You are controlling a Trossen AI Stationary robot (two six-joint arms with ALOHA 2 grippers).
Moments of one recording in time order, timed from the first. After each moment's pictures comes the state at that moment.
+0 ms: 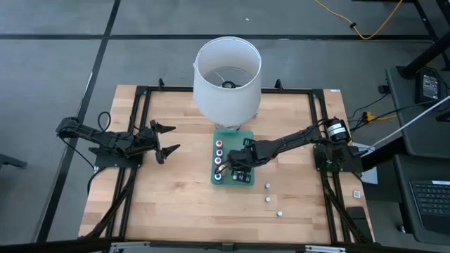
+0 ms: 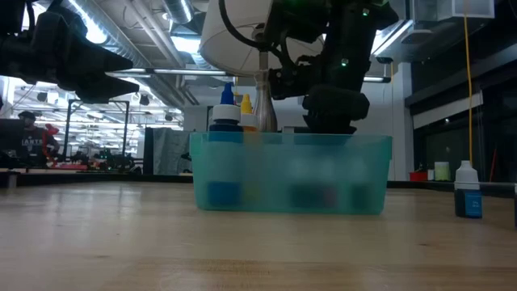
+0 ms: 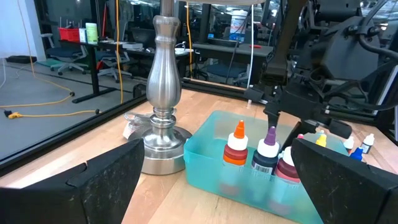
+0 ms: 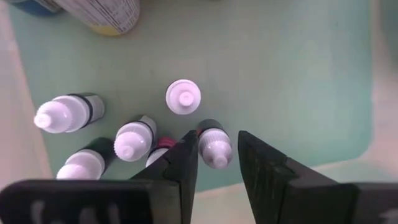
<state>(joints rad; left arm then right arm) -0.28 0.11 0.01 0.08 -0.63 -0.14 0.17 1.94 1.33 -0.72 0.21 0.31</state>
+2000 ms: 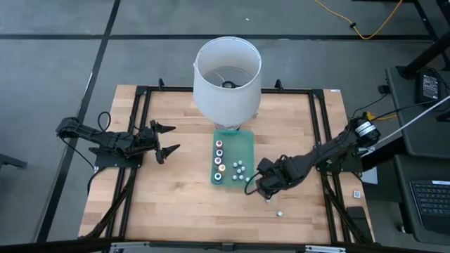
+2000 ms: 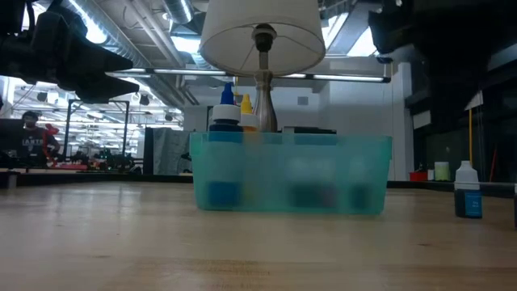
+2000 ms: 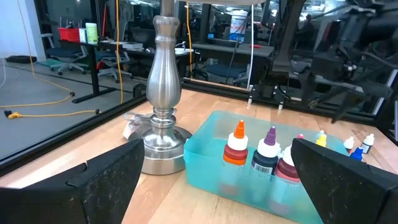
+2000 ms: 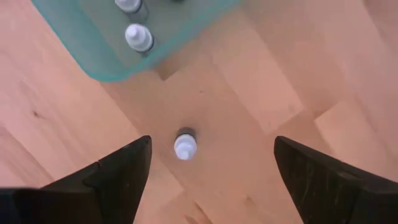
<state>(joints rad) -0.28 0.11 0.01 0.08 -0.63 -0.14 0.47 1.66 1.20 -1.00 0.19 1.10</state>
